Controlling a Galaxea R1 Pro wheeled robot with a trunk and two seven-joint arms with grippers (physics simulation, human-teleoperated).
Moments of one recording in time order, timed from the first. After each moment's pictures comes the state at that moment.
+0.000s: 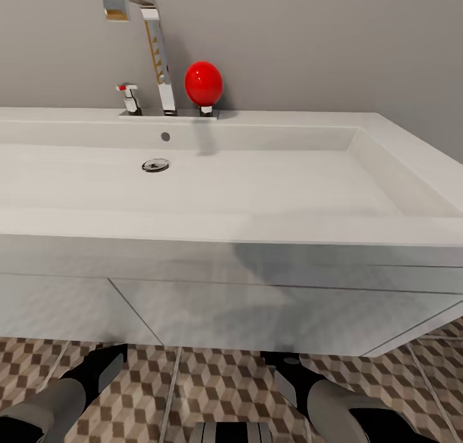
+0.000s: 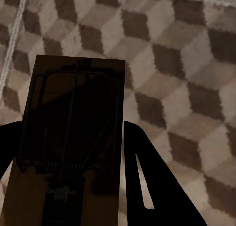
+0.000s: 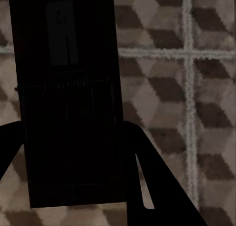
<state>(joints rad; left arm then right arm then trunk) -0.73 0.17 -0.30 -0.24 0.46 0.18 0.36 -0.78 0.17 -0.07 -0.02 0.08 -0.13 -0.23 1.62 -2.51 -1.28</state>
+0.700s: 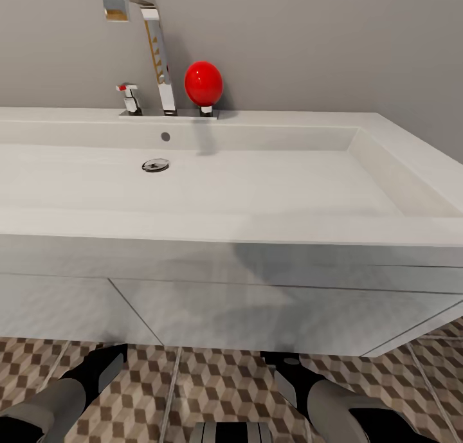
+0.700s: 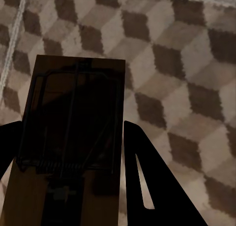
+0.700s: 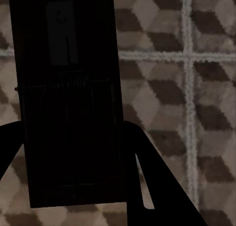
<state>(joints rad) -0.73 0.17 -0.30 -0.23 0.46 0.18 0.36 -0.78 0.17 -0.06 -0.02 0.08 -0.14 -0.23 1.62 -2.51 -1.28</state>
